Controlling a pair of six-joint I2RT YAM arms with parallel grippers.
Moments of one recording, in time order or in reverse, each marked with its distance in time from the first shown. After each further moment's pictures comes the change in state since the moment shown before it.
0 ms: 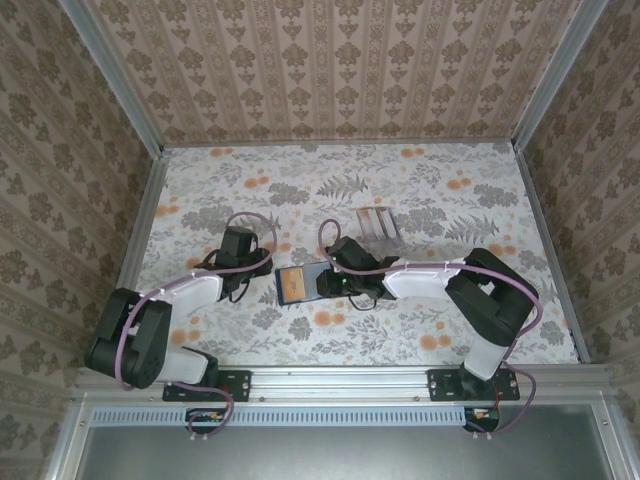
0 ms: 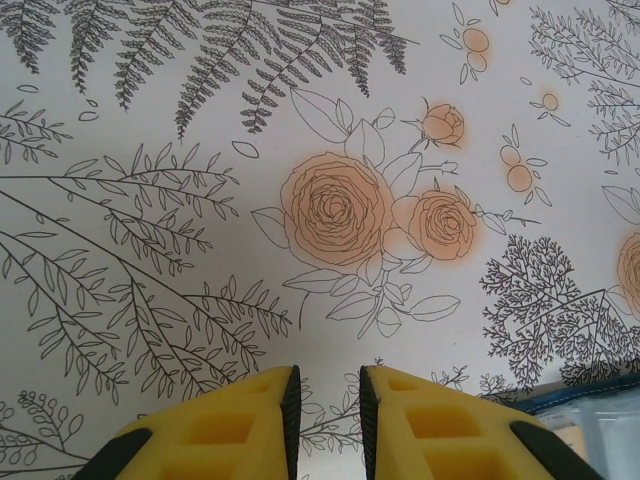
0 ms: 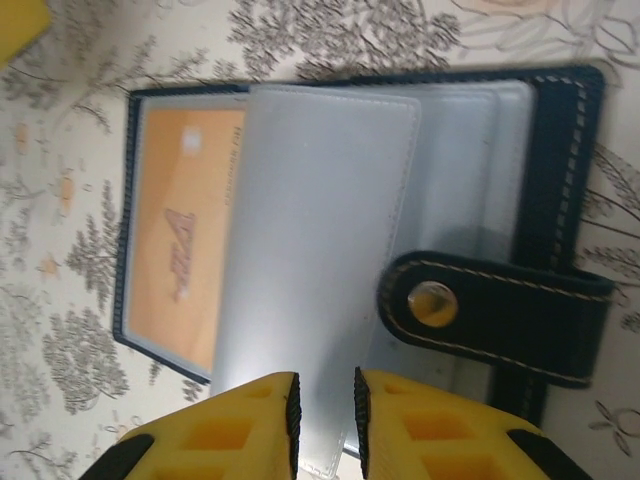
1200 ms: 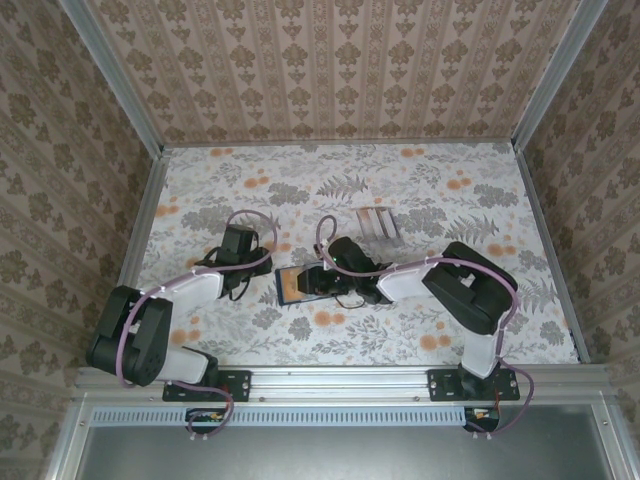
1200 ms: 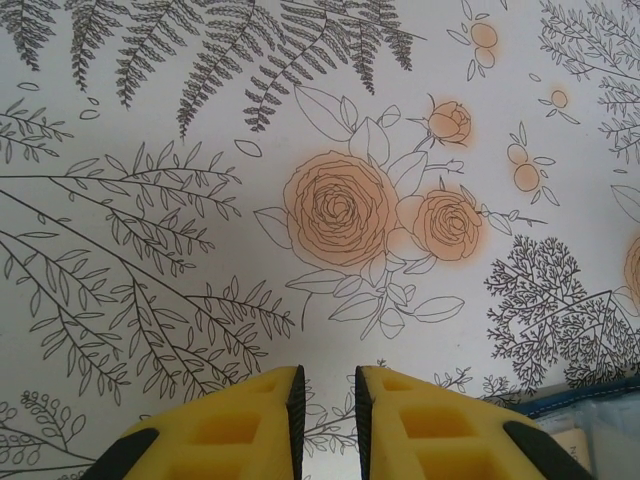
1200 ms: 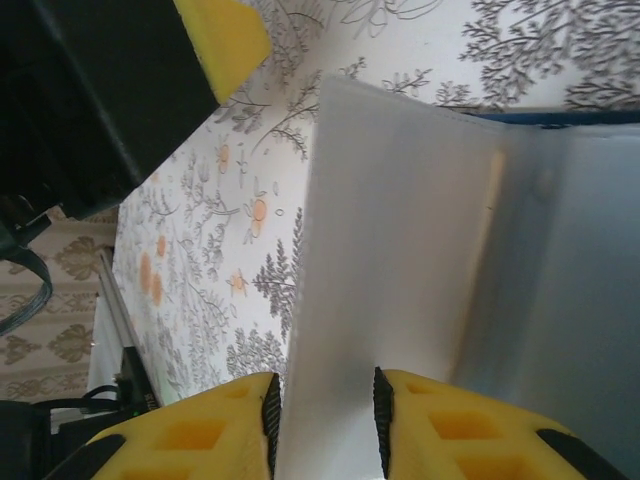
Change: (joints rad) left arm 0.003 0.014 0.026 -0.036 0.000 -0.001; right arm -0.011 0.134 -0.033 0.438 -0.257 0.167
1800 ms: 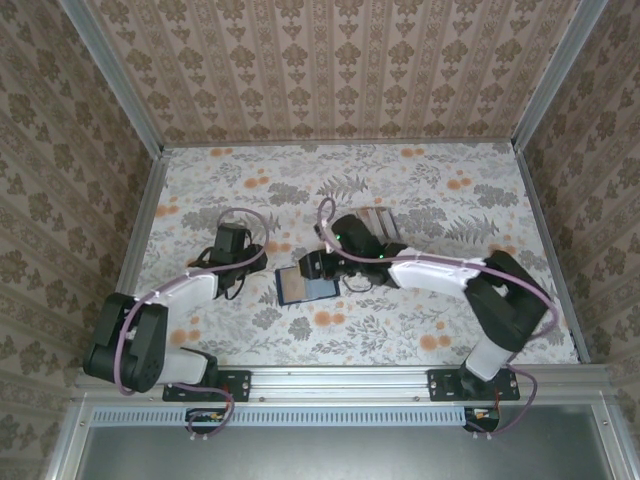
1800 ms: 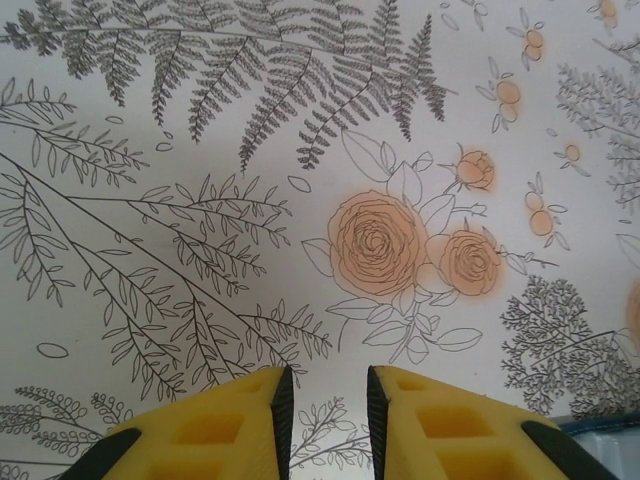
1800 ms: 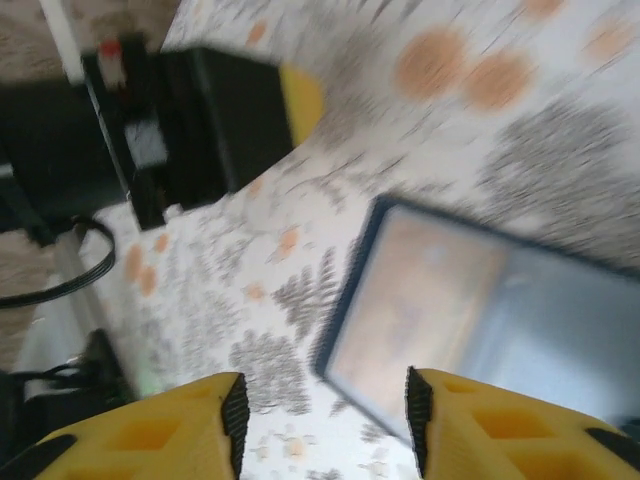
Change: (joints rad) left arm 0.043 -0.051 -0.010 -0.002 -0.007 -0.027; right arm -0.056 -0.240 0.158 -0.463 0.146 -0.342
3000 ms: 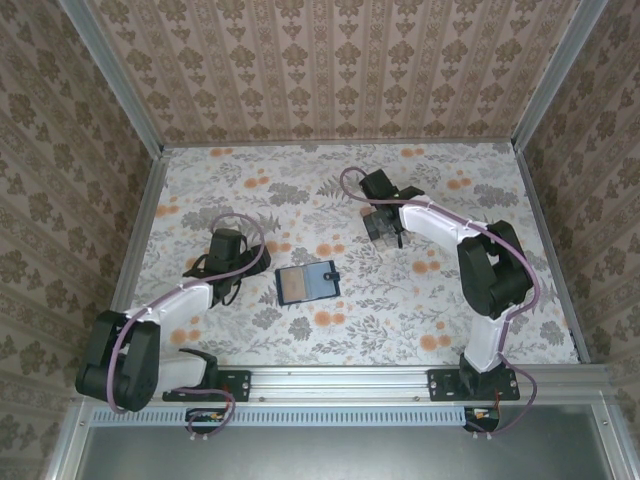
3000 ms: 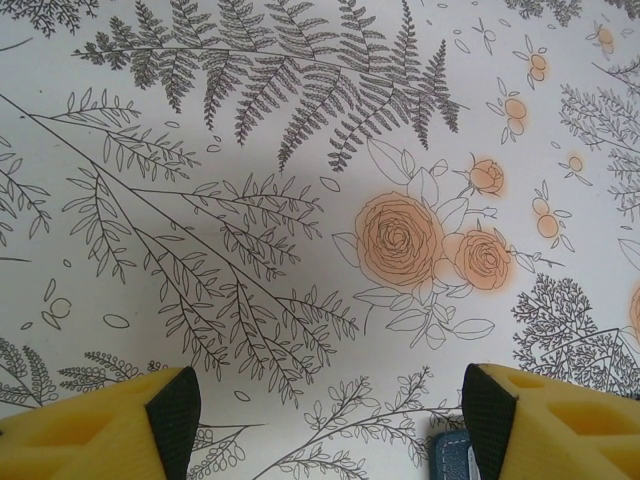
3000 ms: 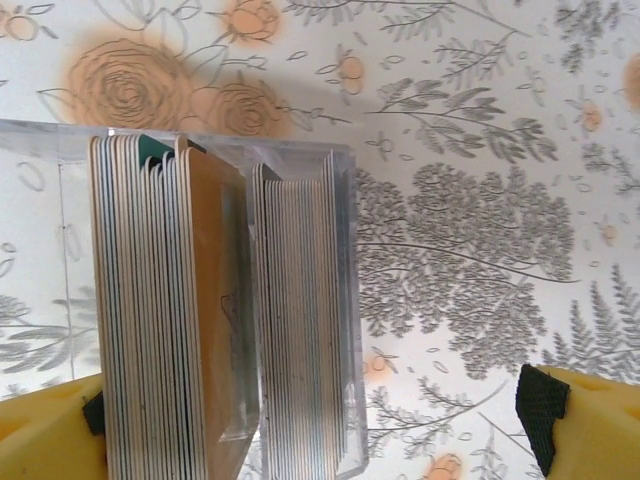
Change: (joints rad) left arm 0.003 -0.086 -0.058 0.002 -0.045 -0.002; right arm -0.300 0.234 0.370 -0.651 0.742 -0.417
